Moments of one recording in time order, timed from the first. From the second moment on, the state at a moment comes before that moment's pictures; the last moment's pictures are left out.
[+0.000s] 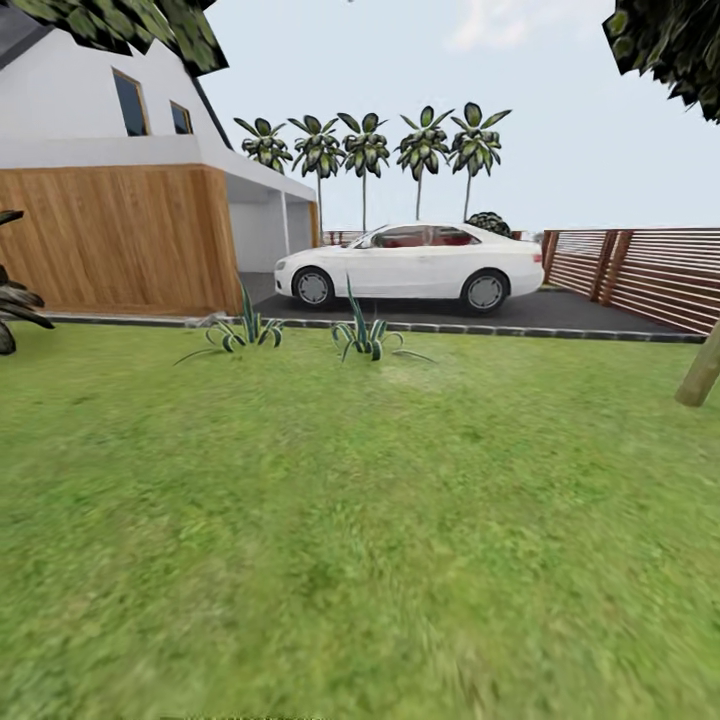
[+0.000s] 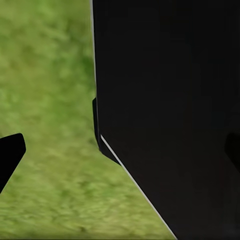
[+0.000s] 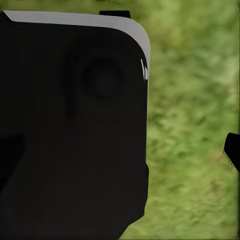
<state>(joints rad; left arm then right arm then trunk) 0.09 0.03 0.00 -0.02 0.00 0.00 0.00 -0.05 -0.03 0.00 0.01 -0.01 0.00 -0.01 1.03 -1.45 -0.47</state>
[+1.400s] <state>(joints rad) 0.09 0.03 0.00 -0.02 0.00 0.00 0.00 -0.05 -0.03 0.00 0.01 -0.01 0.00 -0.01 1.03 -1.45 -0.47</state>
